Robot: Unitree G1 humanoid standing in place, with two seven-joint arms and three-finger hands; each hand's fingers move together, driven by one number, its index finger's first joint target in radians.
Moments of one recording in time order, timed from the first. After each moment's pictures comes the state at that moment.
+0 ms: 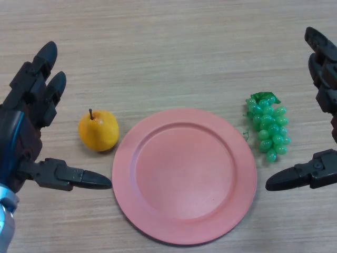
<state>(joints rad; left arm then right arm) 0.01 0.27 0.21 -0.50 -0.21 0.27 -0.23 -0.04 -0.27 -0.14 -0.67 0.13 0.44 0.25</state>
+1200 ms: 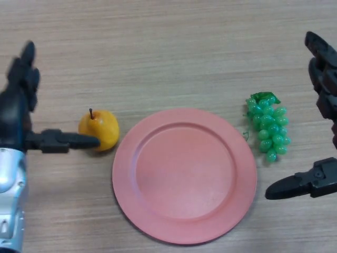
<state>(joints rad) -0.31 0.33 0.12 0.31 -0.05 -0.10 -0.01 0.01 -0.26 -0.14 -0.73 0.13 0.46 0.24</state>
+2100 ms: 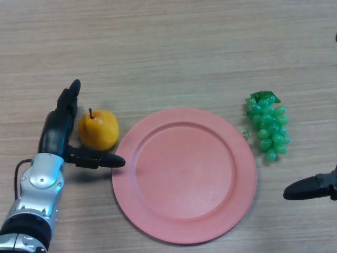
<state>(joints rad) -0.61 0.26 0.05 1.09 0.07 -0.44 0.03 0.05 -0.25 -0.22 -0.80 0.13 0.47 0.25</state>
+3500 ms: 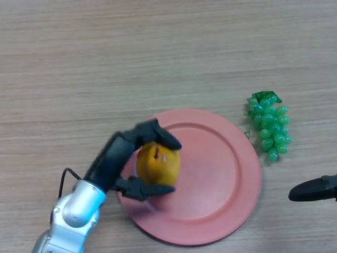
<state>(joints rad) -0.25 0.18 -0.13 0.43 0.35 -0.39 -0.15 0.06 -0.25 -0.25 -0.80 0.13 0.47 0.26</state>
